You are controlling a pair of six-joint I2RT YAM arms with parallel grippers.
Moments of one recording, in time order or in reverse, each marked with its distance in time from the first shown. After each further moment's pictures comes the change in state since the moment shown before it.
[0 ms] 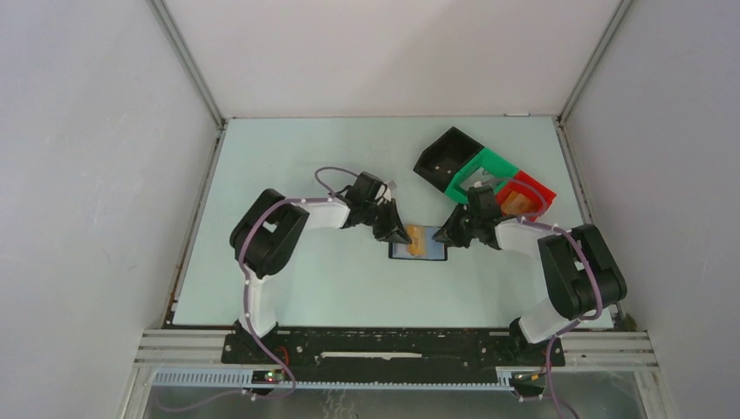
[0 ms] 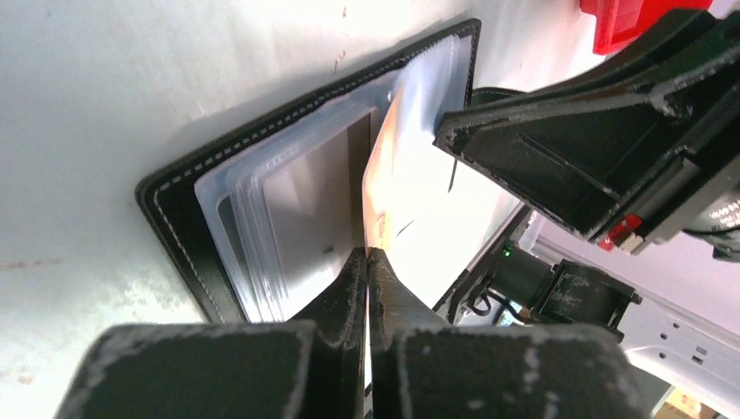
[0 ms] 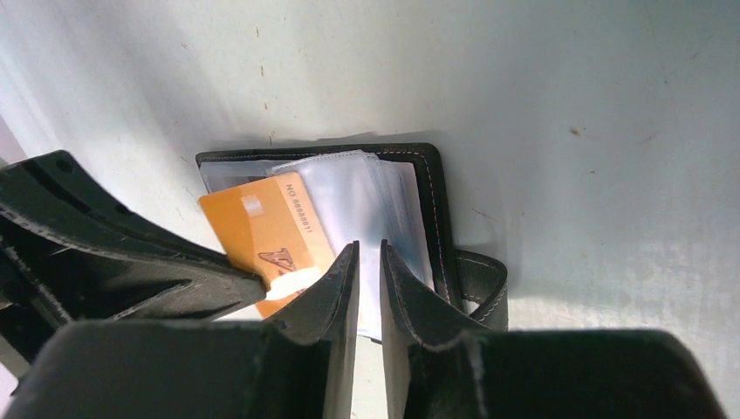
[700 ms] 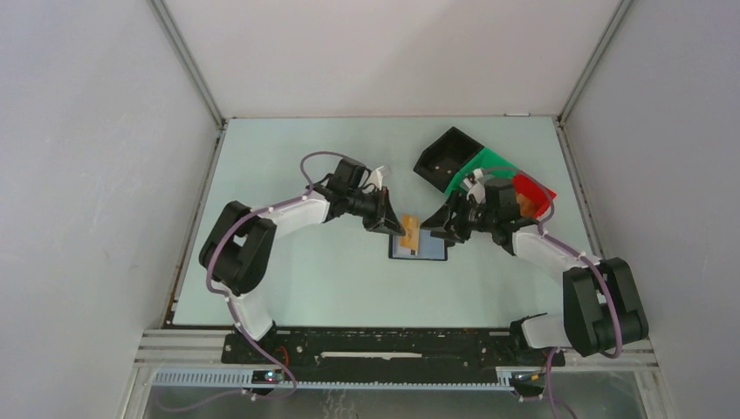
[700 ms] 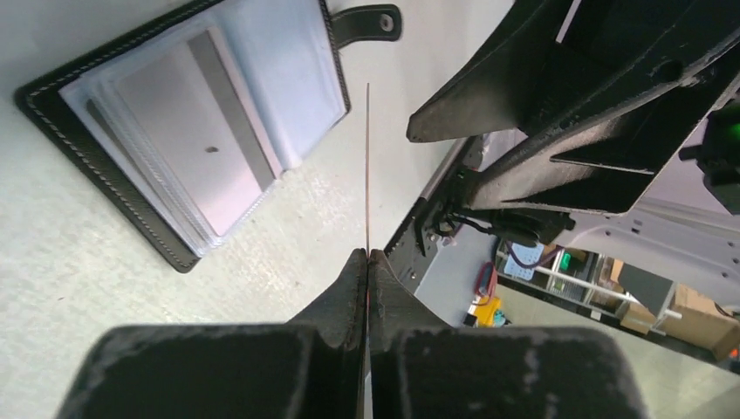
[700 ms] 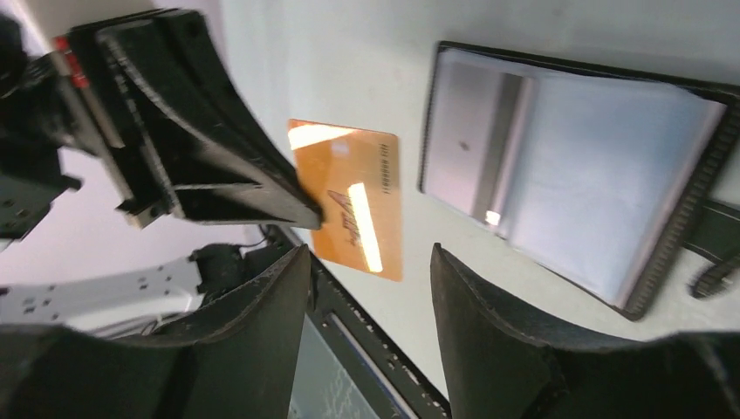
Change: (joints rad) left arm 0.055 -0.219 -0.029 -0.122 0.168 0.167; right arm -0.054 -0.211 -0.017 0.005 -0.385 -0.046
